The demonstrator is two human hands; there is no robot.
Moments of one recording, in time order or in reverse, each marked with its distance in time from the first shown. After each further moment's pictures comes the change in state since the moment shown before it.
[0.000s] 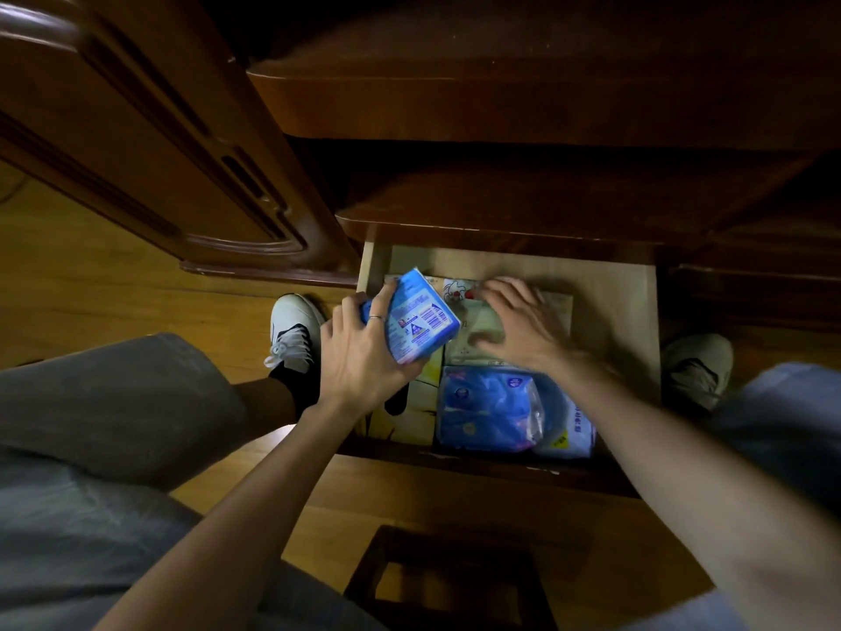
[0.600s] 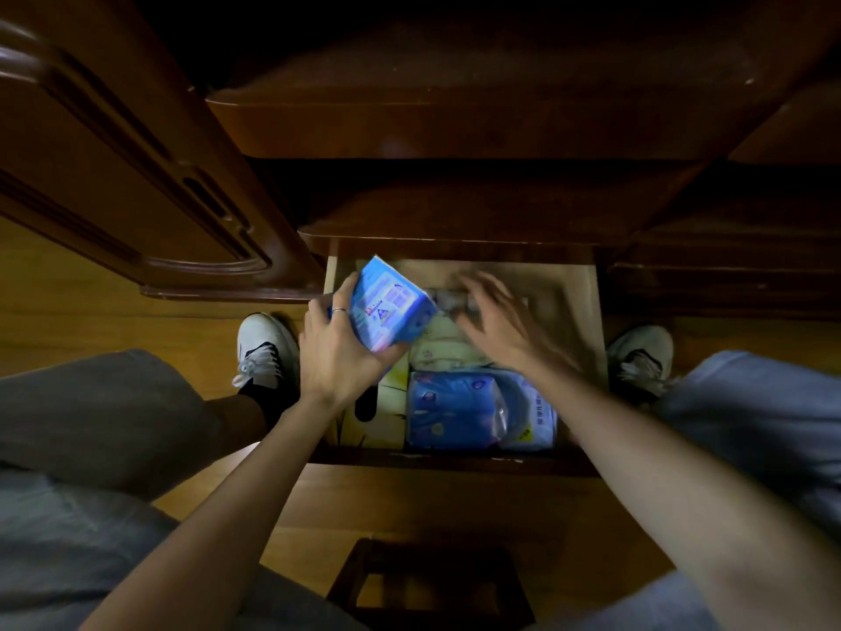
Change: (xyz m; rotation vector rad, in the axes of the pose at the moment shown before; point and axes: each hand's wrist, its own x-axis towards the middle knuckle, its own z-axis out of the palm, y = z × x) left_hand 0.006 0.025 -0.015 -0.353 0.053 -0.097; right_hand -0.023 -0.010 -0.041 0.279 0.127 0.205
